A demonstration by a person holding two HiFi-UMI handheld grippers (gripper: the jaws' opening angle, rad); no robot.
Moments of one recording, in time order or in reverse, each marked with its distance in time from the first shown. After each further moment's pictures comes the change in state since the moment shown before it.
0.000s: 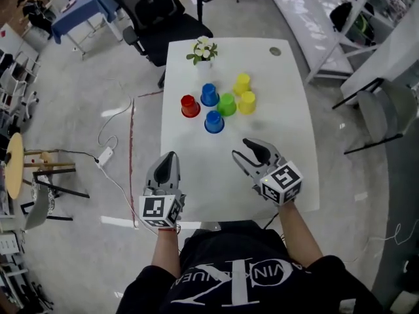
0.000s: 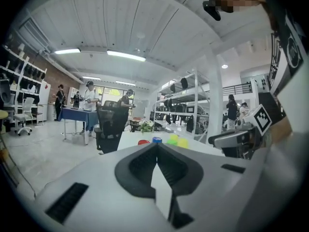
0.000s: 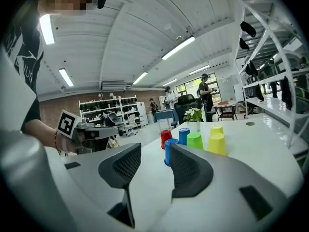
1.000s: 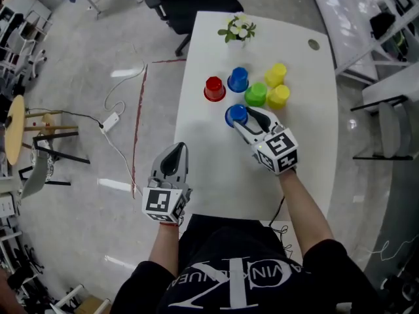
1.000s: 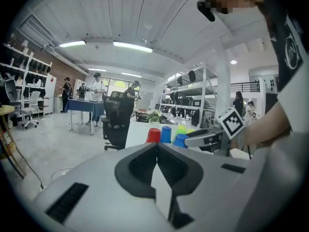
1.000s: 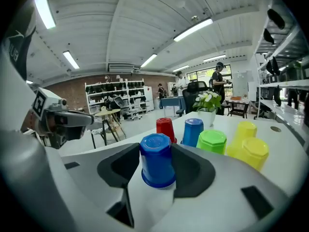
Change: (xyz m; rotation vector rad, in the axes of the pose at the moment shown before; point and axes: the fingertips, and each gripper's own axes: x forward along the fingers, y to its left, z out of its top) left arm 0.002 0.036 -0.029 -0.053 0.100 0.046; right arm 0.127 -0.033 -0.022 -0.122 0.186 0.066
